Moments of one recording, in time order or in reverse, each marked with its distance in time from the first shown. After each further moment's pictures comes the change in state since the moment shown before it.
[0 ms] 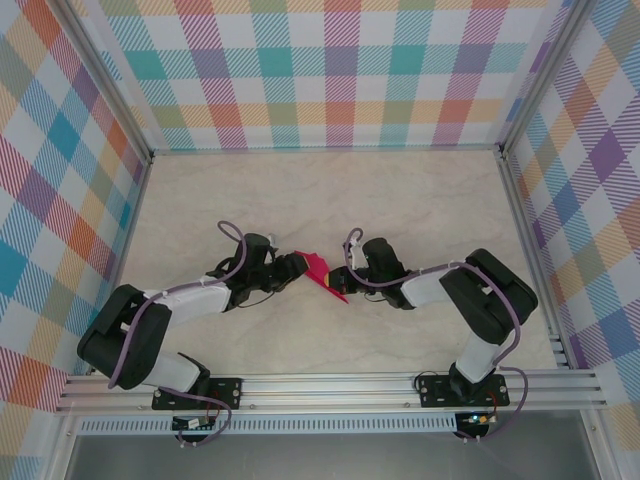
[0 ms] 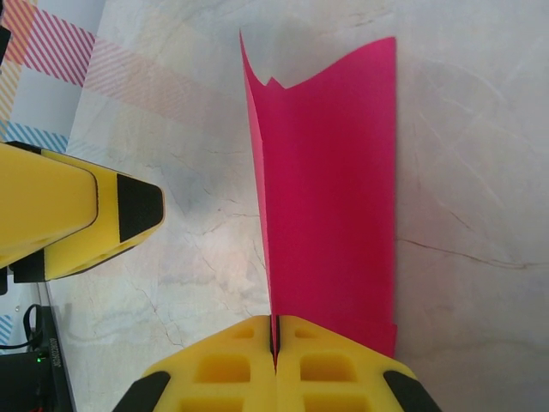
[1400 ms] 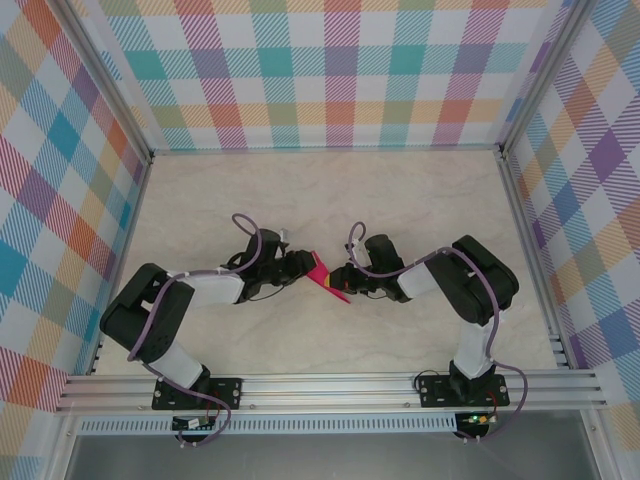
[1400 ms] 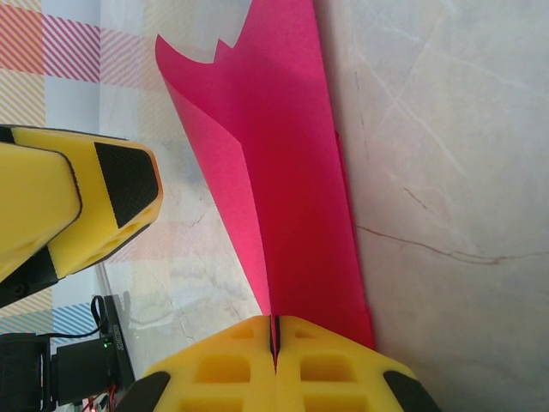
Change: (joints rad) left arm -0.024 0.167 0.076 0.117 0.014 0.049; right arm -0.069 0.147 0.053 0.033 -0.197 0.132
